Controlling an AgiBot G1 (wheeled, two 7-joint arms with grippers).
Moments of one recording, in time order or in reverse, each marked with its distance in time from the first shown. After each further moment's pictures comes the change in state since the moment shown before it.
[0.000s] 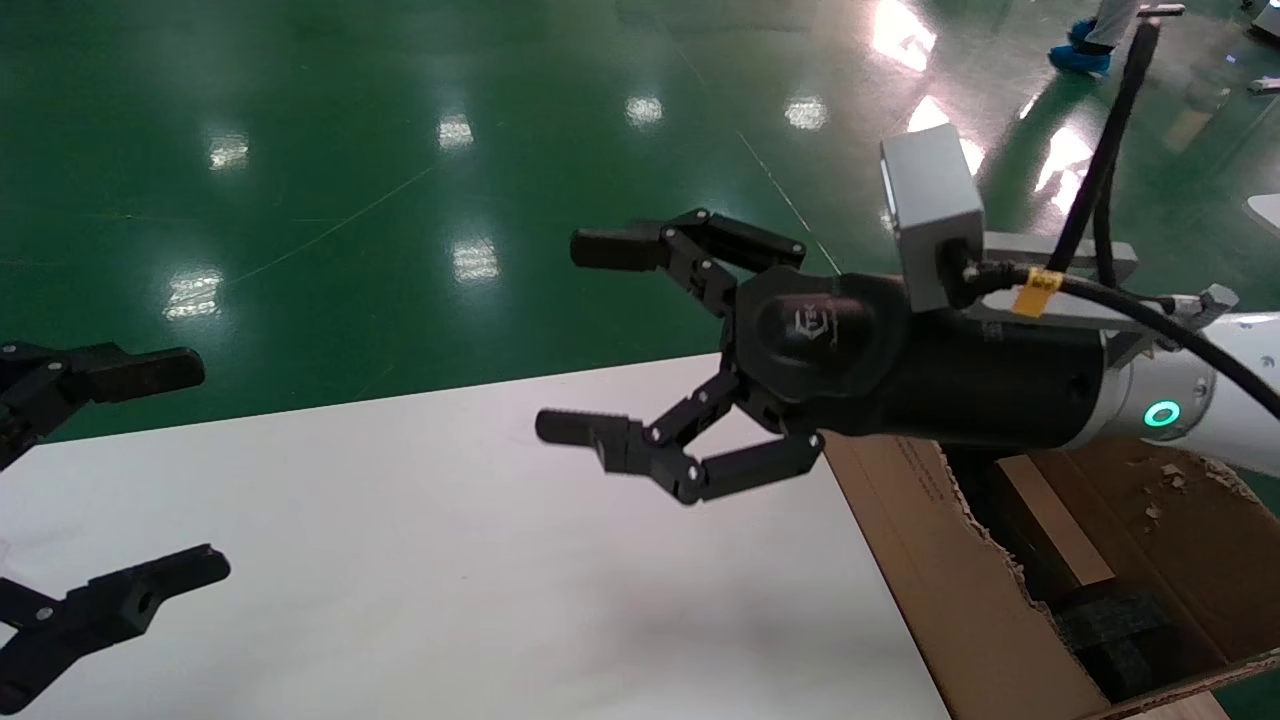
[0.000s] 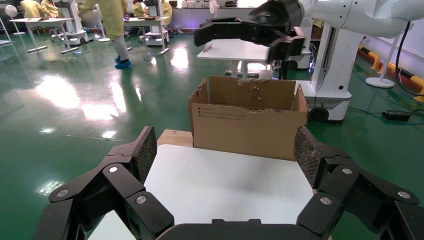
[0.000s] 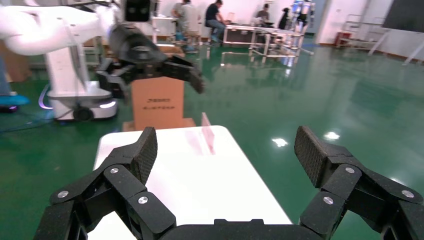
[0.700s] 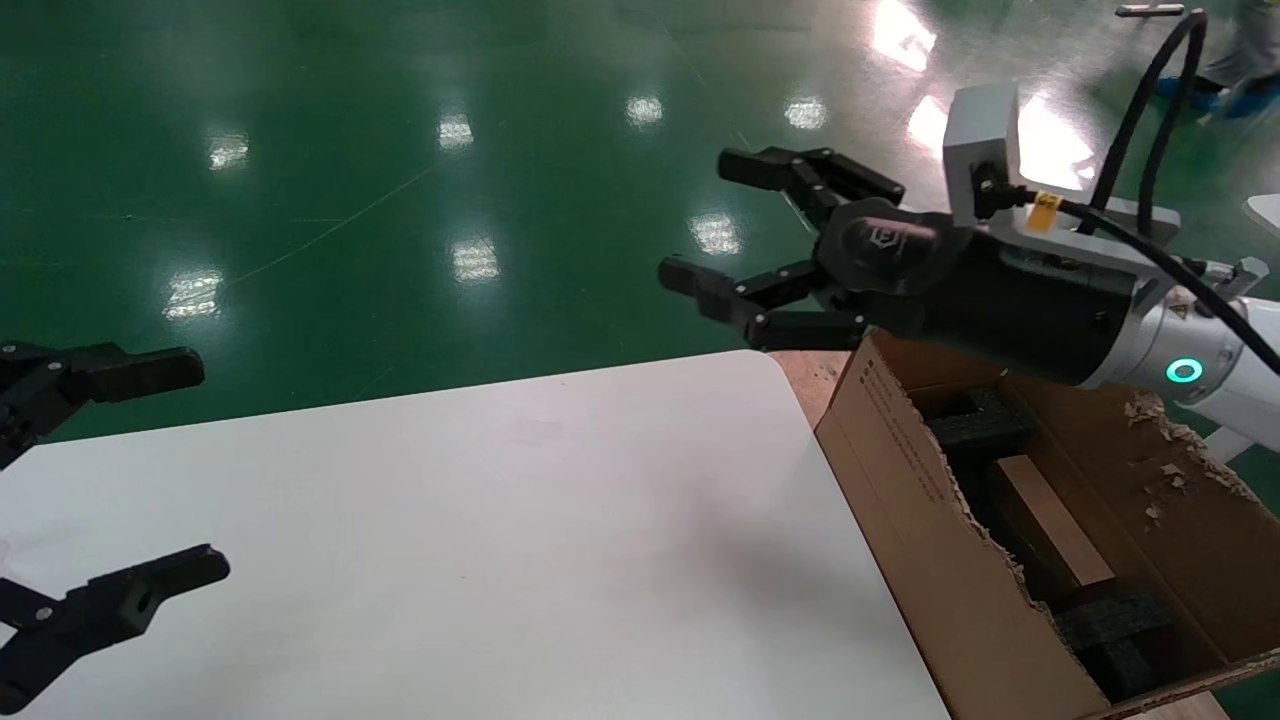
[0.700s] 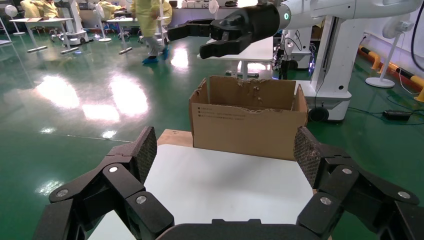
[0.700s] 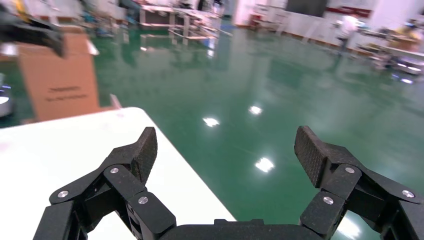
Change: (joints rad) left arm 0.000 0.000 0.000 0.000 0.000 0.000 0.000; right arm 0.172 0.152 -0.477 -0.087 0.360 0.256 -0.298
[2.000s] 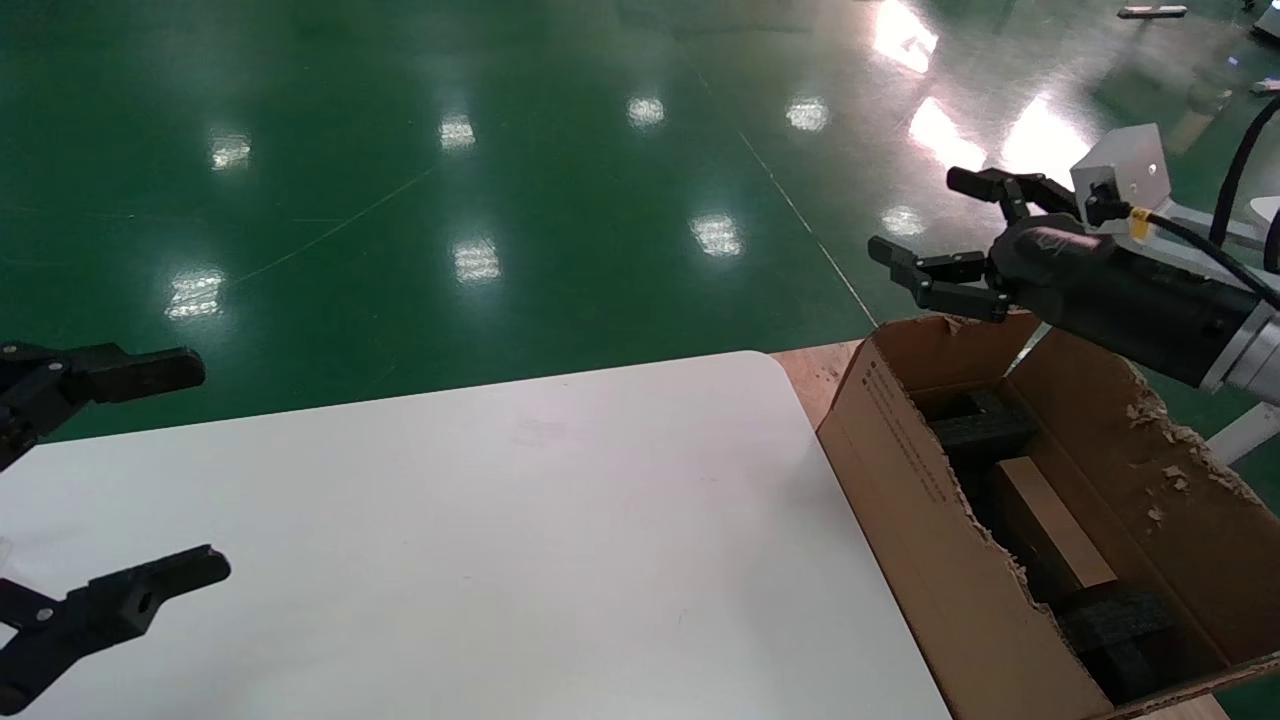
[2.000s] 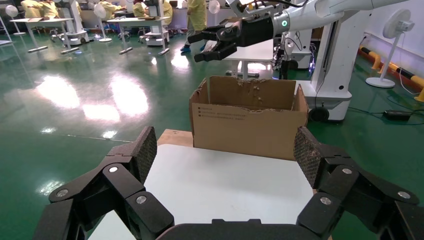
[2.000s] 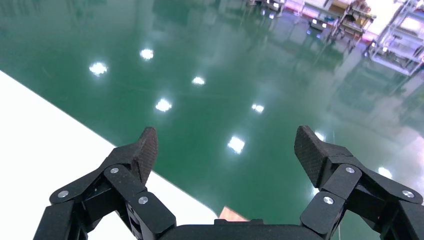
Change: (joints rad) left arm 0.000 0.000 0.000 0.000 0.000 0.000 0.000; right arm 0.199 0.177 -0.556 -0.102 0.428 0.295 -0.337
